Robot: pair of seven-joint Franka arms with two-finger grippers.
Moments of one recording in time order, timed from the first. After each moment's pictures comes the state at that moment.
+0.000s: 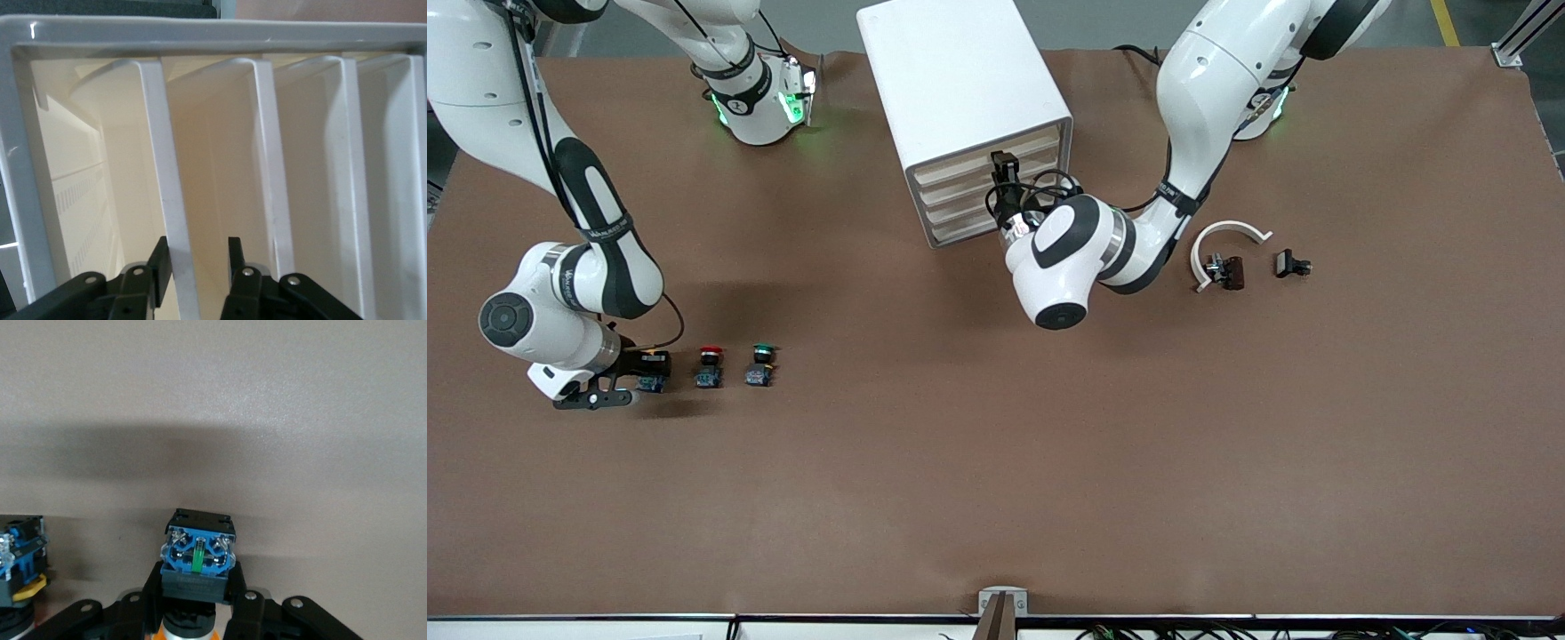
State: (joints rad) left arm -0.58 0.75 -0.17 -1.45 -0.84 1.38 -2.29; right arm -0.17 0.56 -0.03 -1.97 -0.09 2.49 -0.21
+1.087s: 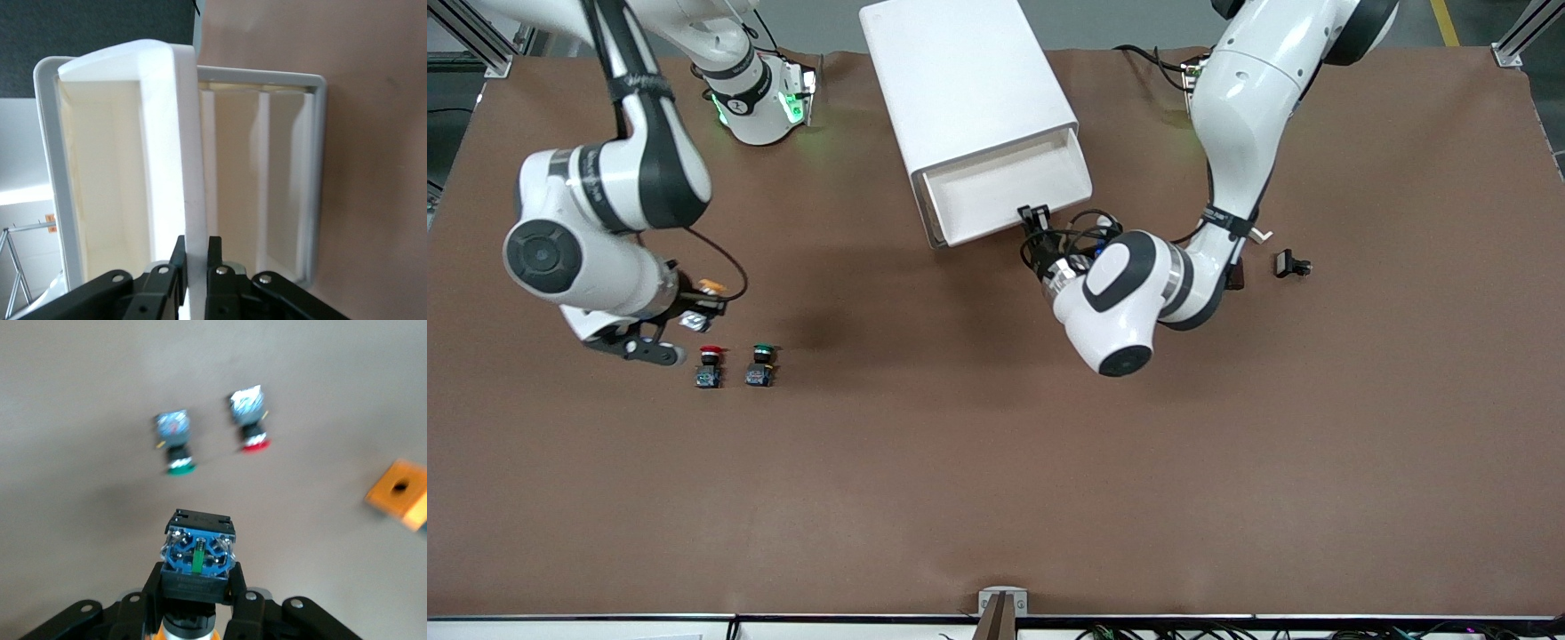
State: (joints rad) left arm -0.51 0.78 -0.03 -1.32 -0.82 1.34 -2.33; right arm 0.20 0.19 0.00 -1.86 -0.01 1.78 0.50
